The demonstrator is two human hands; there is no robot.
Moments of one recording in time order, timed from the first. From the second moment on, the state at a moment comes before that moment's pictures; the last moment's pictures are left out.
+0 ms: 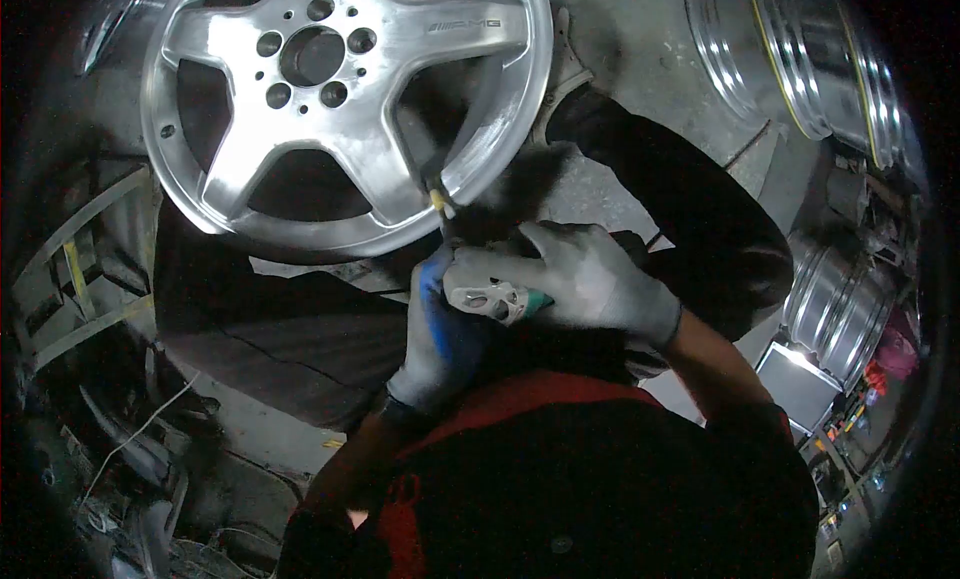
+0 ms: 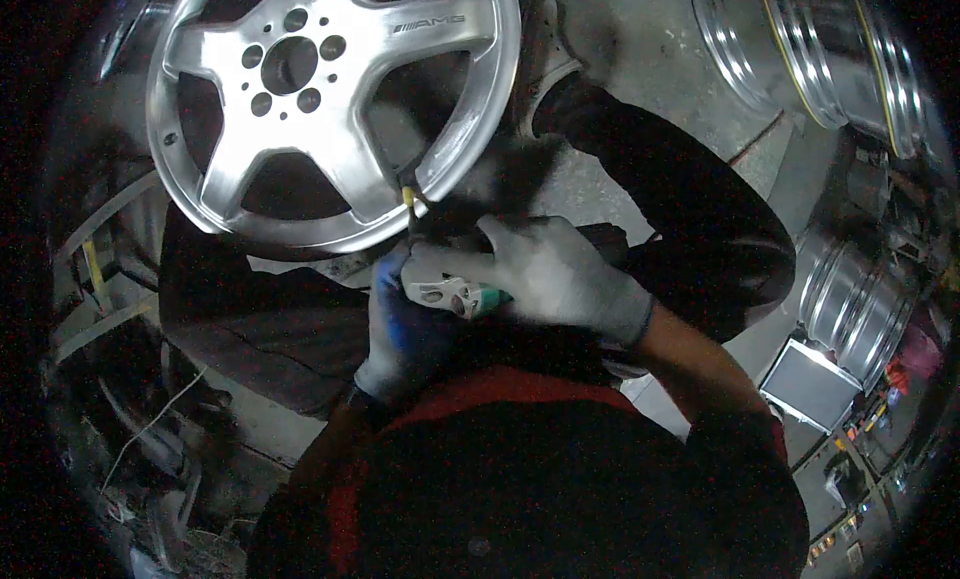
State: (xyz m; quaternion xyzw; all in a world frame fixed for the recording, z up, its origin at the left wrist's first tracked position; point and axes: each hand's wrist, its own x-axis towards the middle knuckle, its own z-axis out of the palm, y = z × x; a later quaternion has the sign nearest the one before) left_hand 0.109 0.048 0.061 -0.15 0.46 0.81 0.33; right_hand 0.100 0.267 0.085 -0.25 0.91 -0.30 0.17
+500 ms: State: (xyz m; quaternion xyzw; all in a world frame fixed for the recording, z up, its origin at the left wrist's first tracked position) left_hand 0.117 0.047 0.040 -0.11 0.53 0.77 0.33; right_hand 0.099 0.268 0.088 -0.26 0.91 -0.29 0.17
